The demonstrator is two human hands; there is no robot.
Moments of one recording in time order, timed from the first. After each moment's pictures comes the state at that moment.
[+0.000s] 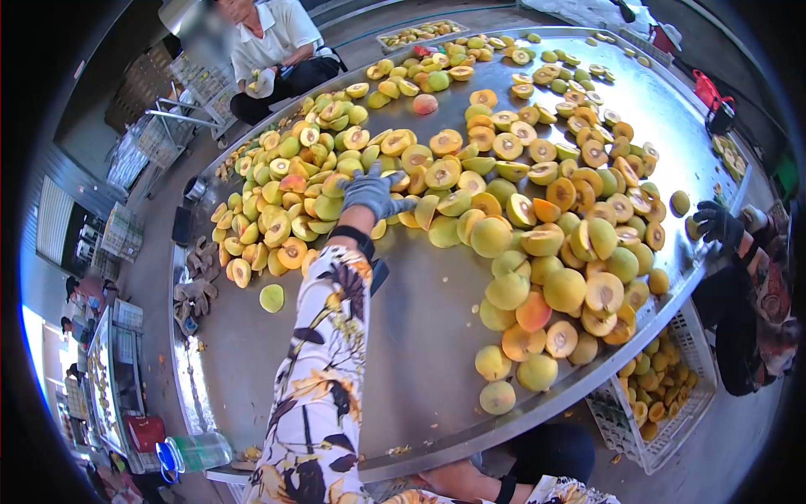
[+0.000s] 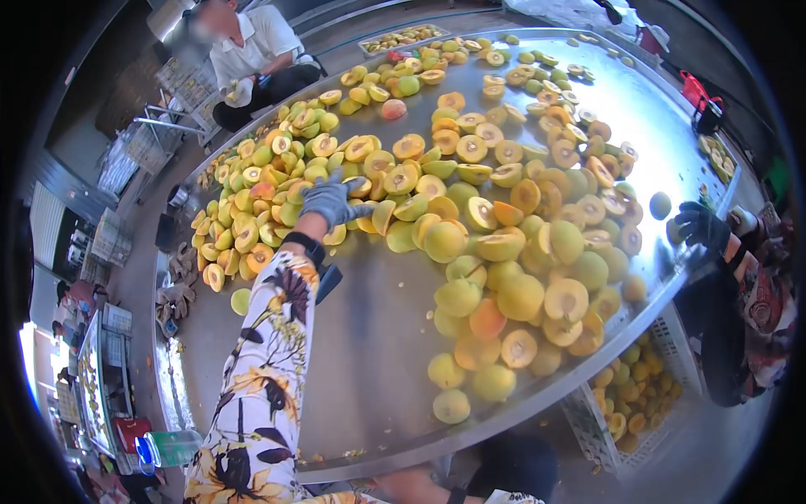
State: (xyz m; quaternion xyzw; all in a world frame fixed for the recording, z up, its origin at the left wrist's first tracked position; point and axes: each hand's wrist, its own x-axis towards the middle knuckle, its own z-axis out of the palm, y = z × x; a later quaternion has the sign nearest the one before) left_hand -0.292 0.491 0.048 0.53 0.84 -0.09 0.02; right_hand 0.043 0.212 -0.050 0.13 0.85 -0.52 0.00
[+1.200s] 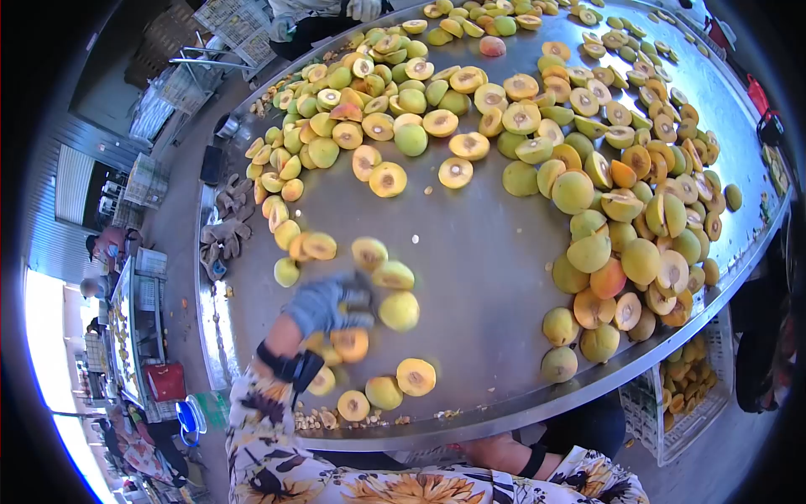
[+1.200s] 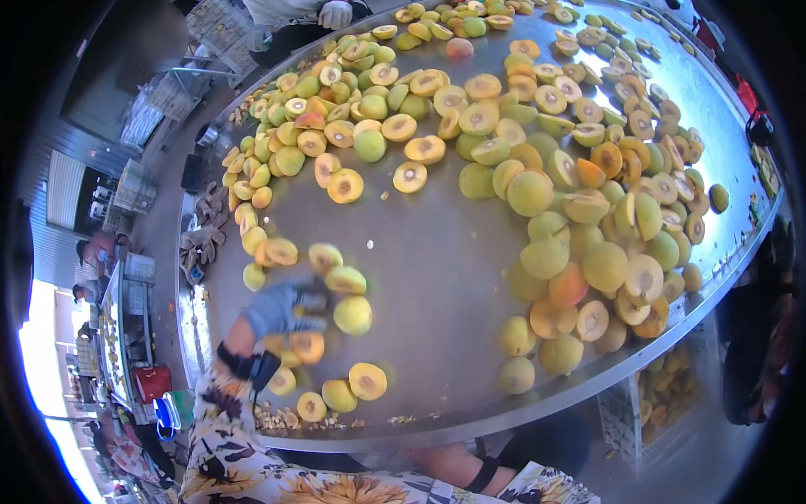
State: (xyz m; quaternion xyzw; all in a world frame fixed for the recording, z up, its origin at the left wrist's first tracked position) left_hand -0.343 0.191 0.018 0.56 0.77 0.02 0.30; right_hand 0.030 0.195 -0.055 0.09 0.91 -0.41 0.04
